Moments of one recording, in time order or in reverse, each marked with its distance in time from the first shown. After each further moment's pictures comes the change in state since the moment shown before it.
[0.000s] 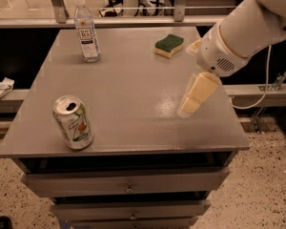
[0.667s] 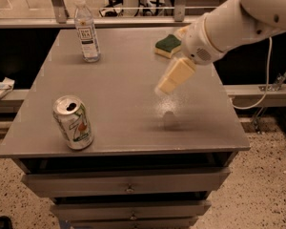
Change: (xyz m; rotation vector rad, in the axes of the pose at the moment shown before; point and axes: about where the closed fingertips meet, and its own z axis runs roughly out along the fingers) arm -0.044 -0.048 0.025 0.106 -0.179 0.042
